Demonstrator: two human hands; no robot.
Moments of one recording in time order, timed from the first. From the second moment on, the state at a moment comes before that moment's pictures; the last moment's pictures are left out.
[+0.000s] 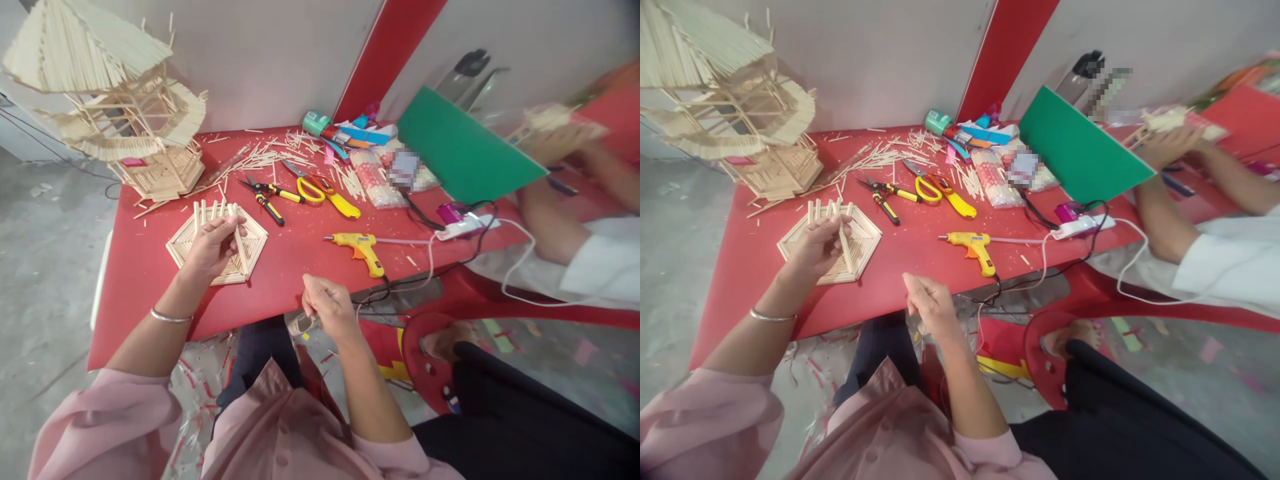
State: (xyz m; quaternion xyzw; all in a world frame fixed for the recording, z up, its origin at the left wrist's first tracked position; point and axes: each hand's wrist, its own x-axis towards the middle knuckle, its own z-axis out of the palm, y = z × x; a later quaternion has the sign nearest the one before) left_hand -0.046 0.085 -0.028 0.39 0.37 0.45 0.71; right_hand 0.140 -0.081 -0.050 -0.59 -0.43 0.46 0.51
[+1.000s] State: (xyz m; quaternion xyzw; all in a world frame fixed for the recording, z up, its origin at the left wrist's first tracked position) left_hand -0.043 0.082 -0.031 0.39 0.38 0.44 0.72; right_hand 0.122 -0.065 -0.045 -0.55 -0.52 0.46 0.47
